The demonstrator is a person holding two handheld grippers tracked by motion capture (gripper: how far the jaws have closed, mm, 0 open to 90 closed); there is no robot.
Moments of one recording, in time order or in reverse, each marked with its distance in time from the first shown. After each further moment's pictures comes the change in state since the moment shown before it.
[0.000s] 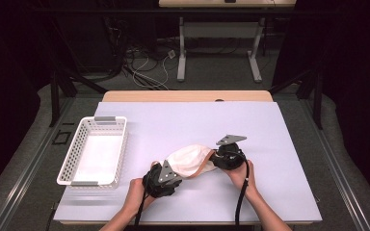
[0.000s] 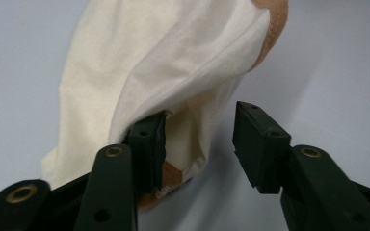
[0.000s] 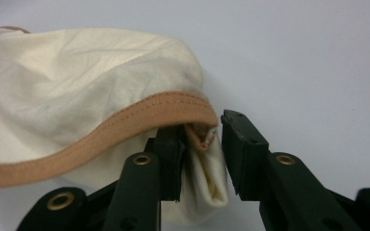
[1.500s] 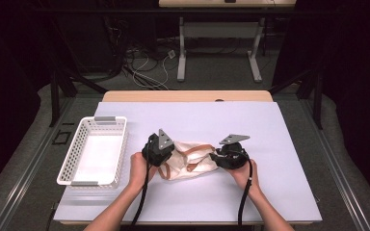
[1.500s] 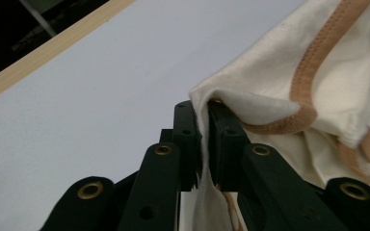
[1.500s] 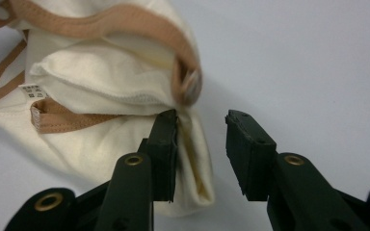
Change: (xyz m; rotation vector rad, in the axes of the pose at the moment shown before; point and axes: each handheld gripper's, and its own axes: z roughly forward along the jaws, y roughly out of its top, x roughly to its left) left arm 0.068 0.048 0.018 -0.014 0.211 -0.144; right arm -0.008 -0.002 -0.003 0.001 -0.016 0.004
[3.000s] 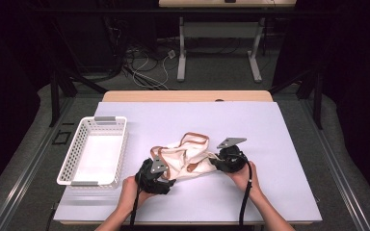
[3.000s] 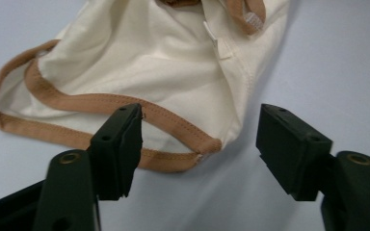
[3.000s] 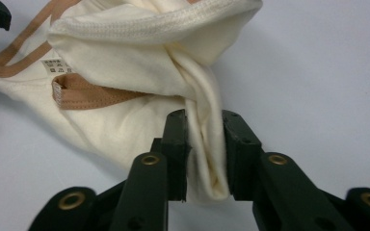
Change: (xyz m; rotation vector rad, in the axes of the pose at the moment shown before) left arm -0.035 -0.061 -0.030 0.117 -0.221 0.021; right arm 0.007 -0.004 0.000 0.062 0.045 -0.043
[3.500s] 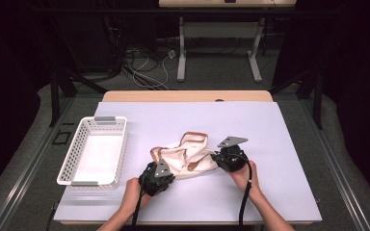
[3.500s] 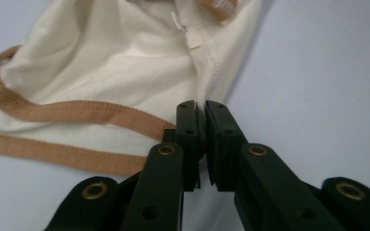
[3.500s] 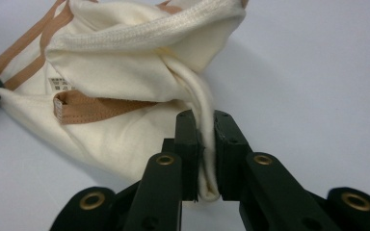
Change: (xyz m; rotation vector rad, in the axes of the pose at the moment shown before) left arm -0.011 -0.002 0.006 -0.021 -0.036 0.038; right arm 0.002 0.004 -0.006 -0.067 -0.061 -0.015
